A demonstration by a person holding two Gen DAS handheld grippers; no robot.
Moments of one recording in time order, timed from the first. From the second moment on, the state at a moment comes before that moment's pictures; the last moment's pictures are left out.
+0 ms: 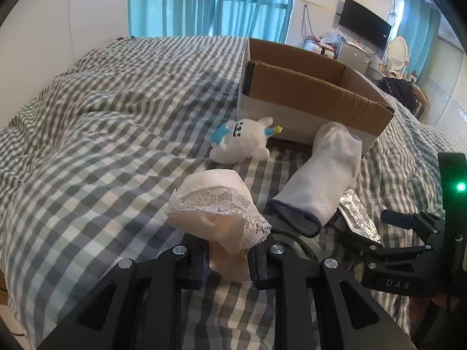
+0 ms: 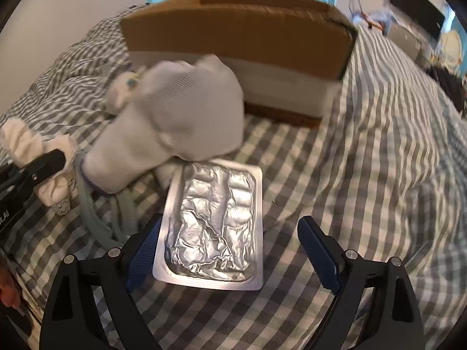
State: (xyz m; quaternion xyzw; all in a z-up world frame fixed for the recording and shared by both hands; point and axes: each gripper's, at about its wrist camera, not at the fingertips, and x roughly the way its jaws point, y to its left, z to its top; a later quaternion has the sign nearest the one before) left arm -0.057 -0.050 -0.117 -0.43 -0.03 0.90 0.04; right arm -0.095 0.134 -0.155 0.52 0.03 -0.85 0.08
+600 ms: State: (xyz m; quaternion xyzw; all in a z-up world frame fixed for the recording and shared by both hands) left arm -0.035 -0.022 -0.090 -0.42 -0.02 0.91 0.06; right arm -0.058 0.158 -0.115 0.47 0.04 -0.88 0.09
